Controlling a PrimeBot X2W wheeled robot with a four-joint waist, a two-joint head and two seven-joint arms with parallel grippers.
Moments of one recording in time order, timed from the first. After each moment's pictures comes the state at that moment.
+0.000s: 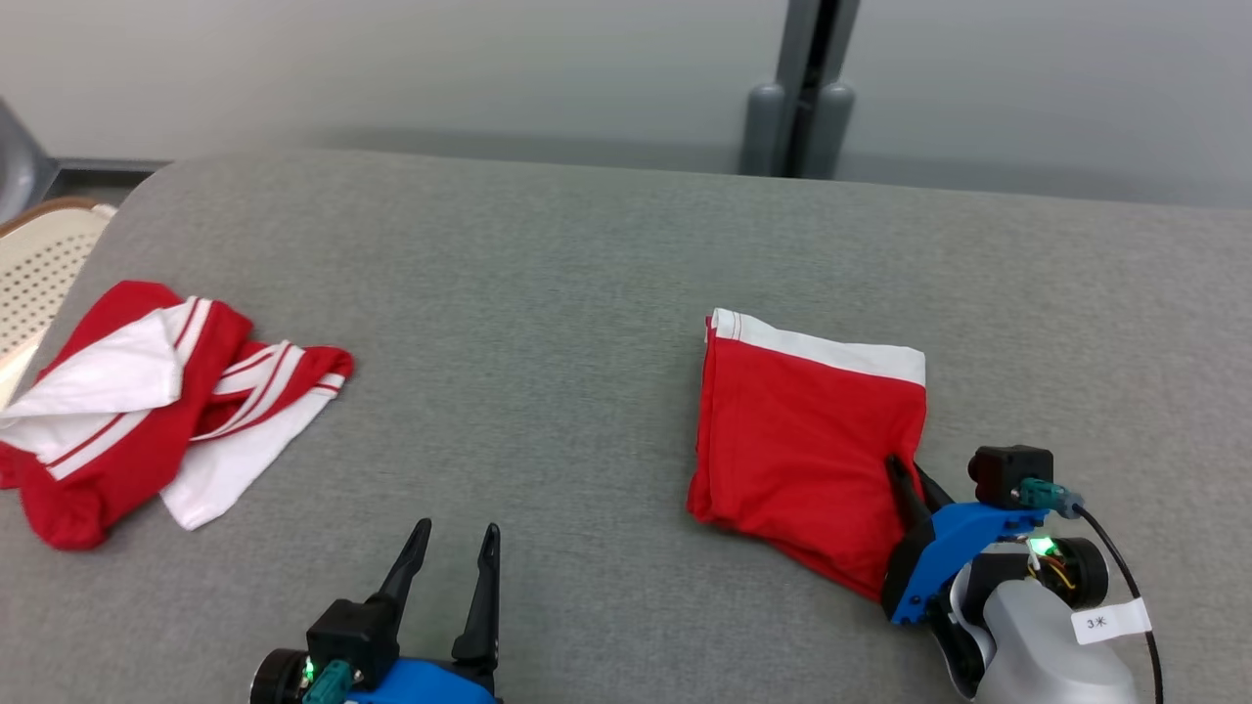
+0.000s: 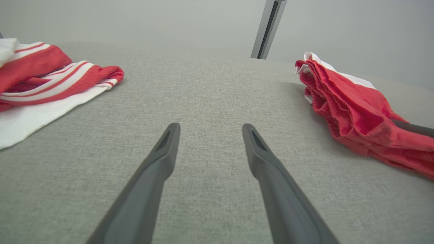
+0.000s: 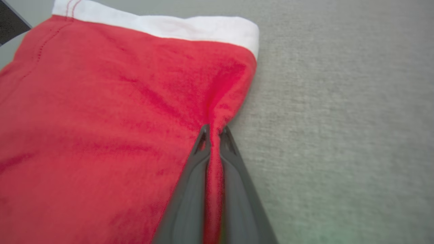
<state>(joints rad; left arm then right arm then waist) -0.04 0.05 -0.22 0.40 -0.22 -0.12 -0.26 -0.57 -0.04 0.07 1.15 0.20 0.13 -0.25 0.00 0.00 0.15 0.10</state>
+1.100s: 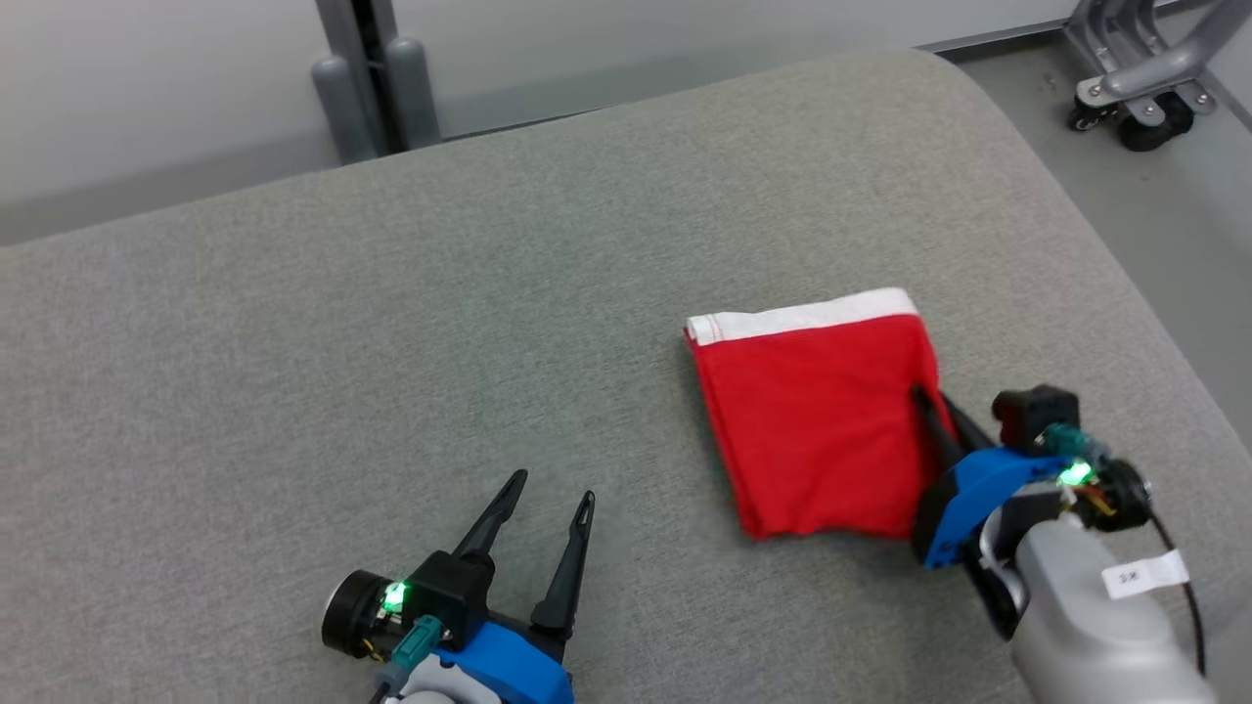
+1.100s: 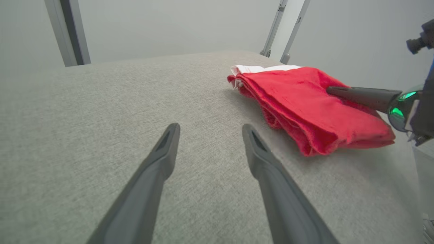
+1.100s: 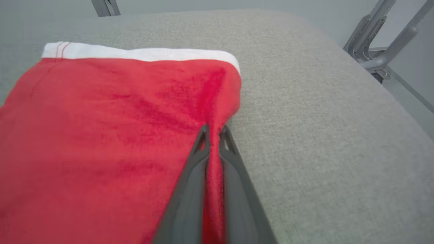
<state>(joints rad) -0.15 0.06 -0.41 0.40 -0.18 -0.13 -0.26 -0.57 -0.08 0.13 1.00 0.15 0.13 -0.26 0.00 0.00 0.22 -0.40</state>
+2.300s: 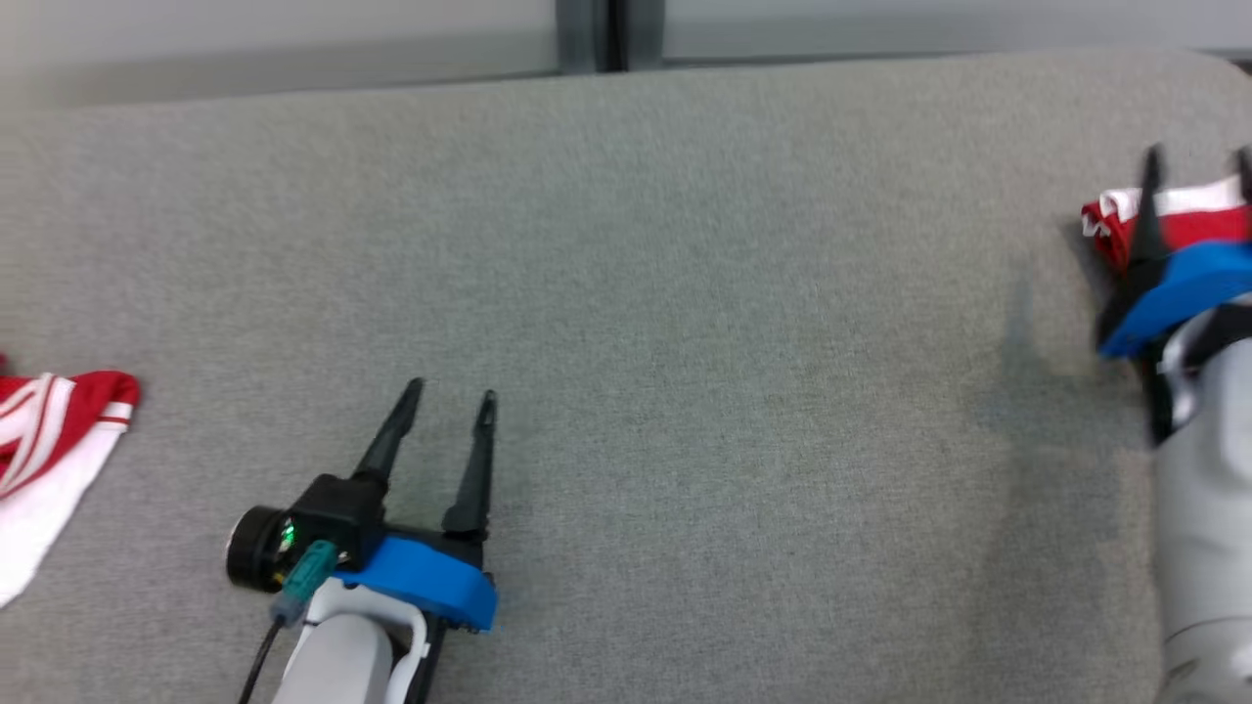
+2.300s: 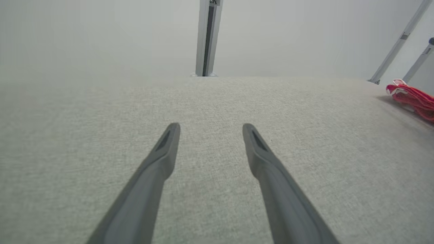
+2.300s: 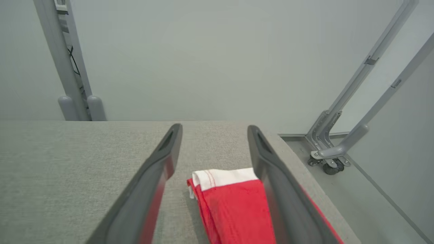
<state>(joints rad) -0.25 0.08 -0.25 0.39 -0.18 -0.13 -0.26 -0.86 -0.15 -0.50 0.92 -0.36 0.13 -0.25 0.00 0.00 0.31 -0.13</state>
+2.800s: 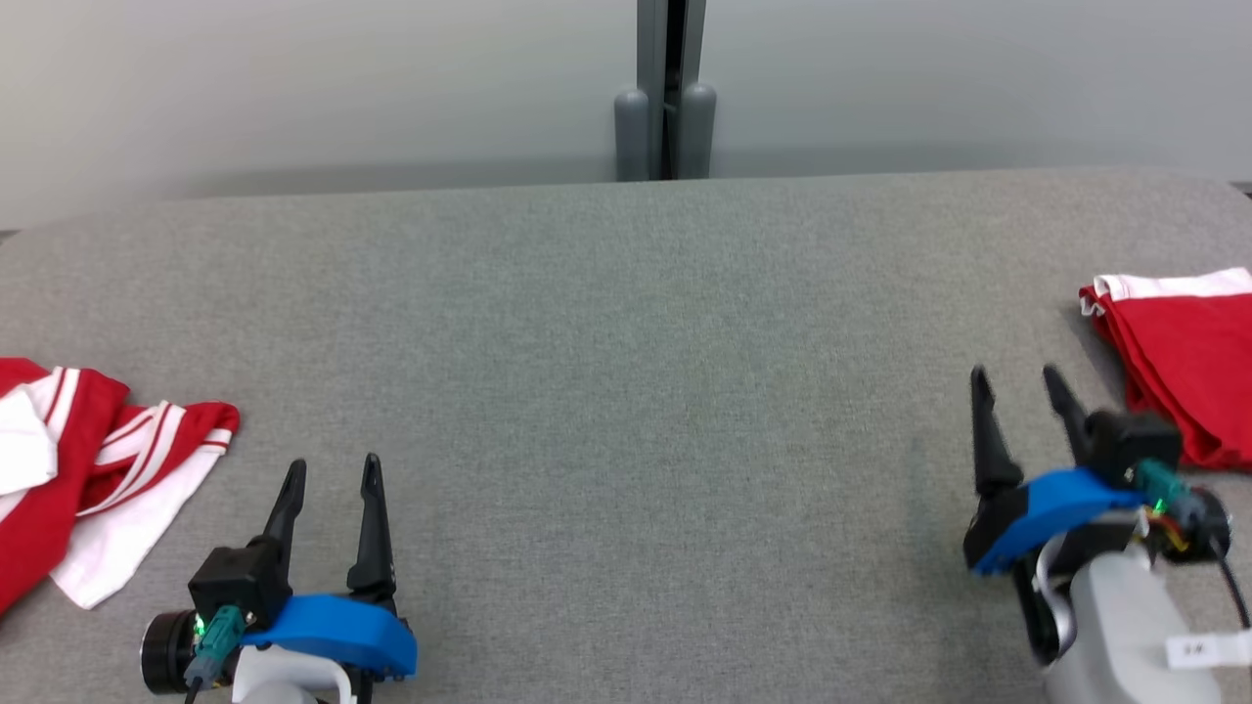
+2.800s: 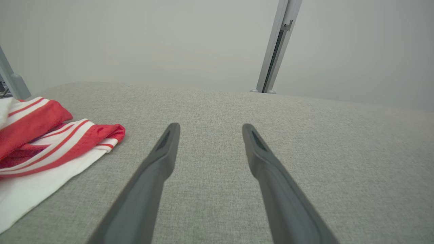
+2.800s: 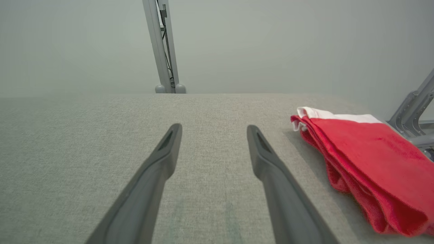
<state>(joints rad) -0.14 0.06 -0.02 0.42 -0.17 -0.11 -0.26 -0.45 -0.05 -0.18 0.68 -0.03 0.13 -0.26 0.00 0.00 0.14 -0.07</state>
